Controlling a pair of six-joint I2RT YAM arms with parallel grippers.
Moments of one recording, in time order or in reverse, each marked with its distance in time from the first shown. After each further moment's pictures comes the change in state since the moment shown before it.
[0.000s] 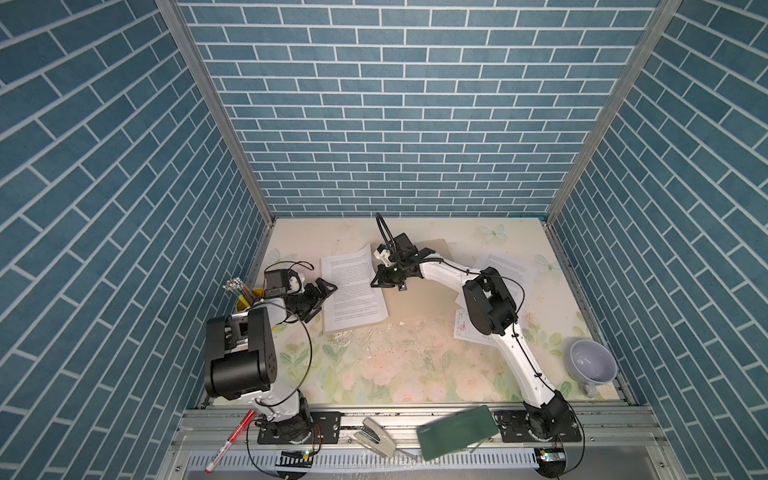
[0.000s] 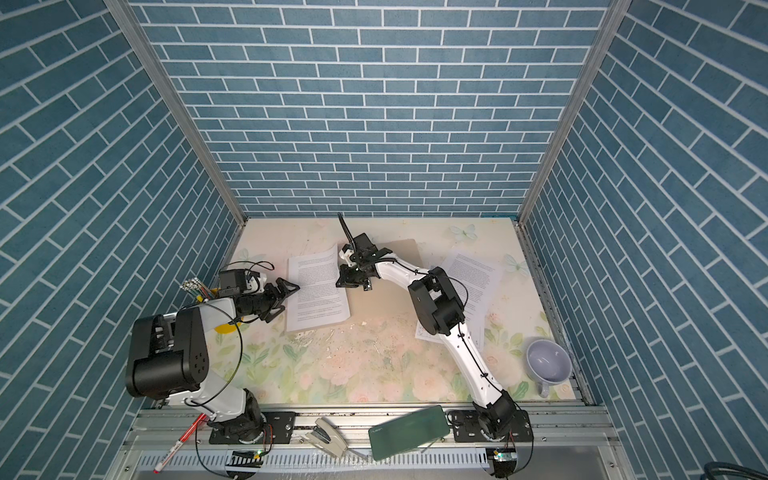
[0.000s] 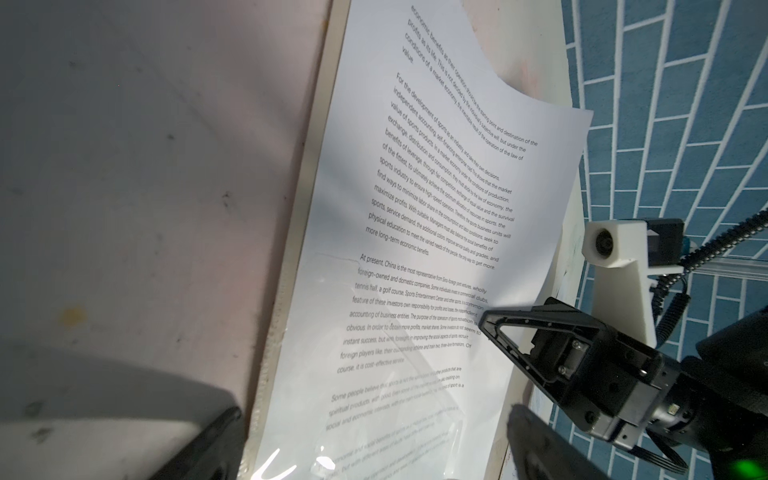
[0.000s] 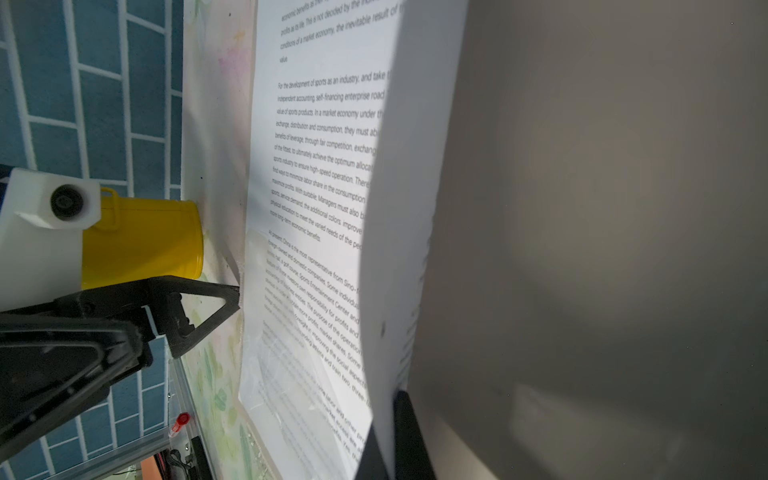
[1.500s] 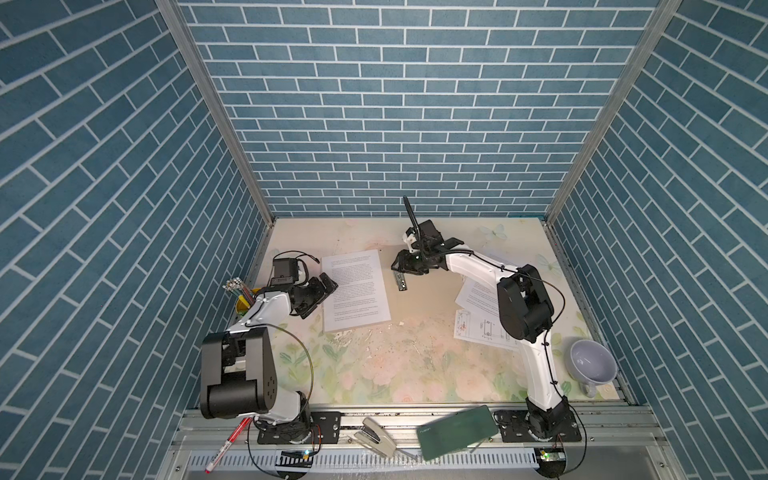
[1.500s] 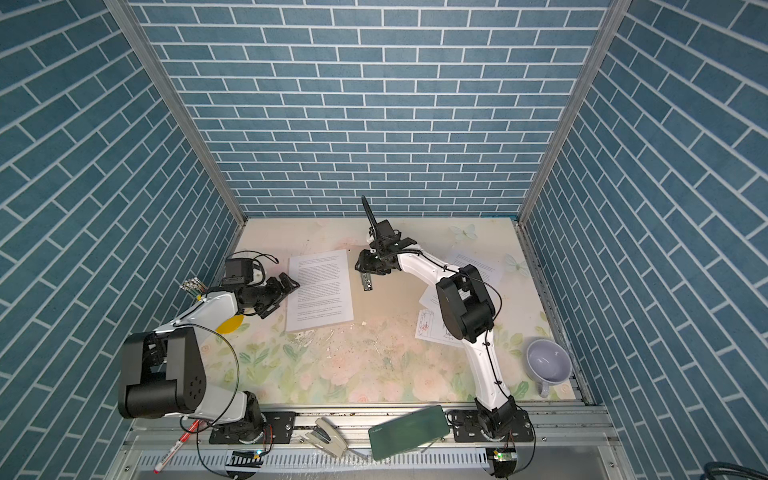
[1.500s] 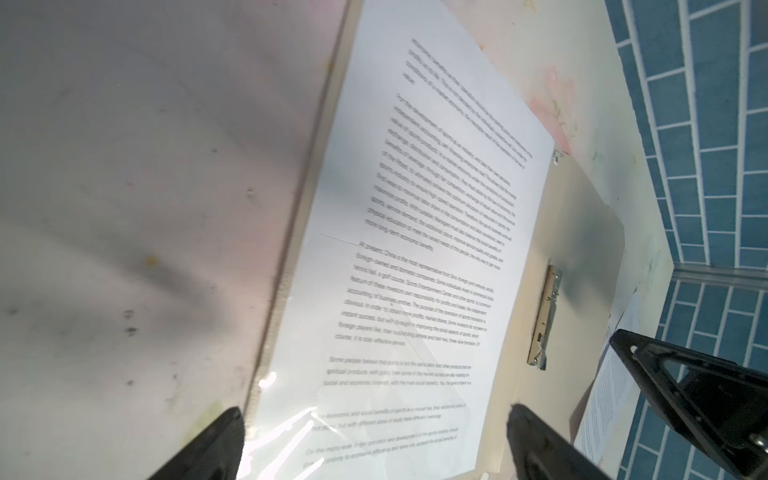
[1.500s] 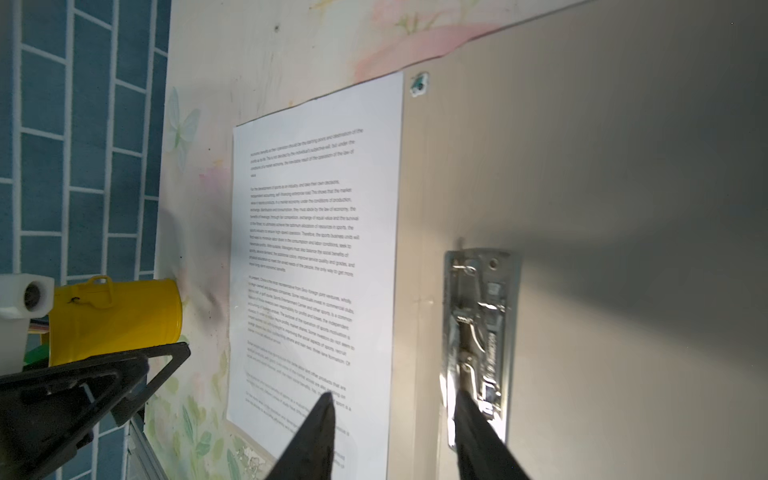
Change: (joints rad) left arm -0.148 -0.132 0.122 -0.262 -0.267 -0.021; right arm -0.109 -0.335 -0.306 0.008 0.239 0.069
